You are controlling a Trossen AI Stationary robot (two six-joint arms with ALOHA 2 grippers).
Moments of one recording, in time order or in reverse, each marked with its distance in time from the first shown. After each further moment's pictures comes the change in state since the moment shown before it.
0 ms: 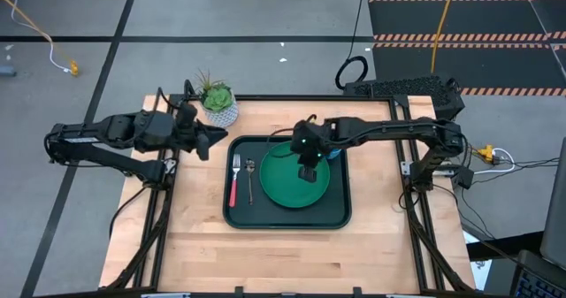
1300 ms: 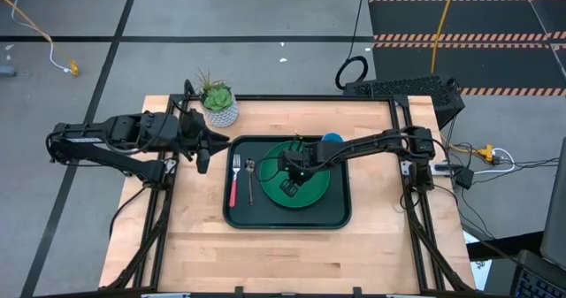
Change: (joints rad) left arm -0.001 0.020 0.000 0.001 0.129 0.284; right arm 0.106 0.239 0.001 0.090 0.126 0.493
